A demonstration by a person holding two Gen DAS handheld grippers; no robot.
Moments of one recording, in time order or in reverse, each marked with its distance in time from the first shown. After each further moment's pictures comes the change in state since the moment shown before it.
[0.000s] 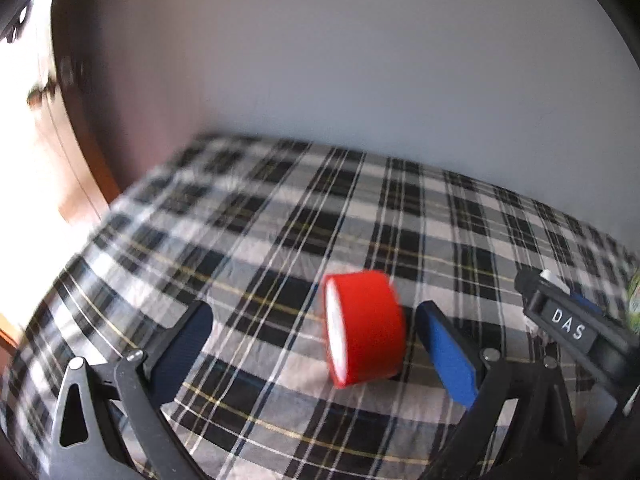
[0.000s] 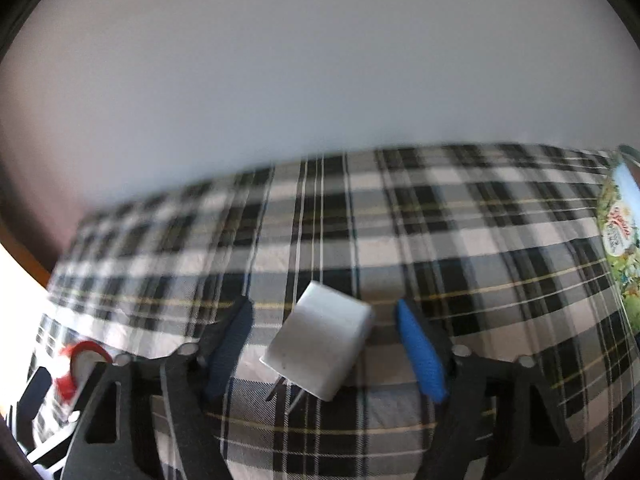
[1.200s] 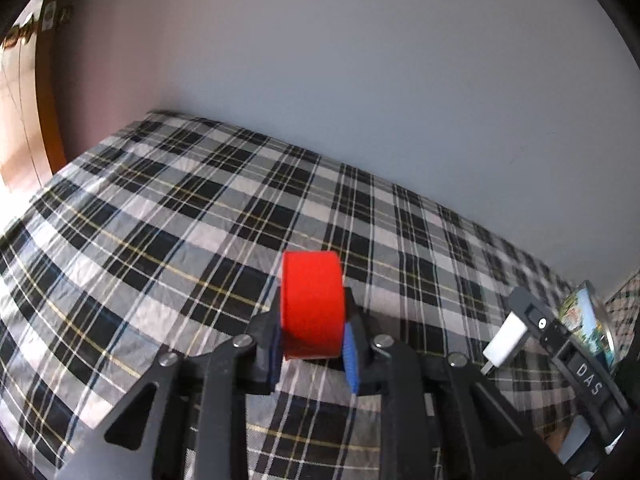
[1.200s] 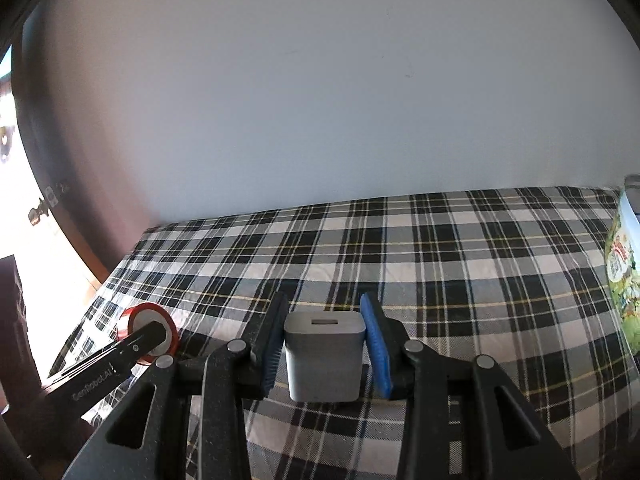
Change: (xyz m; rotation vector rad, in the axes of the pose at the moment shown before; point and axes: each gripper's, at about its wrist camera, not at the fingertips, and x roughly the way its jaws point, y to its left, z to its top) left arm -0.002 0.024 0.003 -0.094 -0.017 -0.298; right arm -0.045 -0.015 -0.023 -0.053 -0.192 0.243
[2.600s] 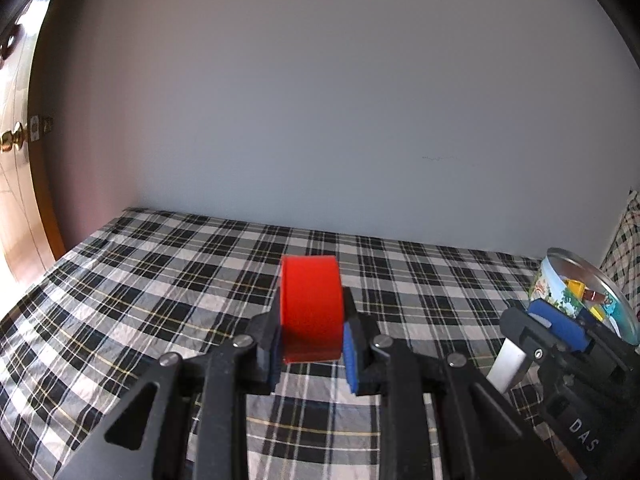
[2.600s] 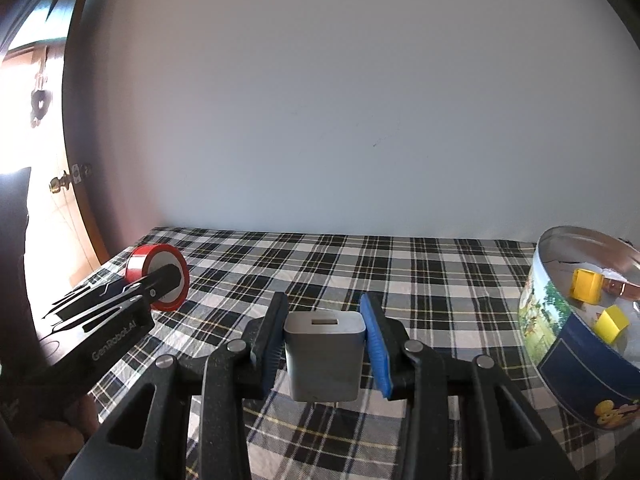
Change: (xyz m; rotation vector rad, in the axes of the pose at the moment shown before) left arm -0.060 -0.105 -0.053 0.246 -0.275 0.014; right arm -0.103 -0.035 -0.028 -0.176 -0.183 -0.037
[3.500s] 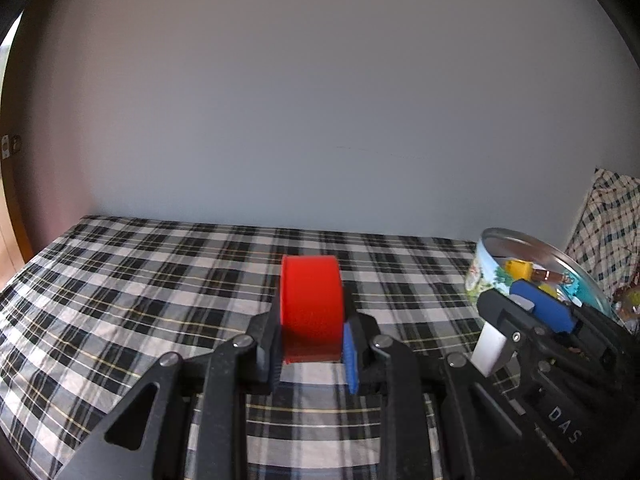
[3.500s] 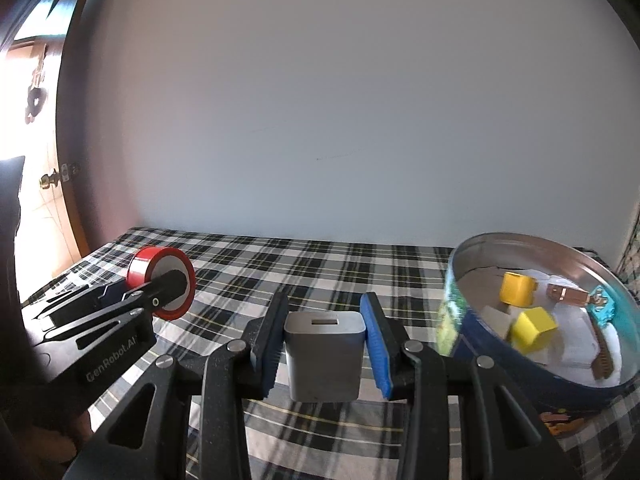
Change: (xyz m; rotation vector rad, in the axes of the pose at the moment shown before) left arm -0.022 -0.085 -0.018 0.054 -0.006 -0.110; right arm -0.051 -0.060 -0.011 -0.029 -0.047 -0.082
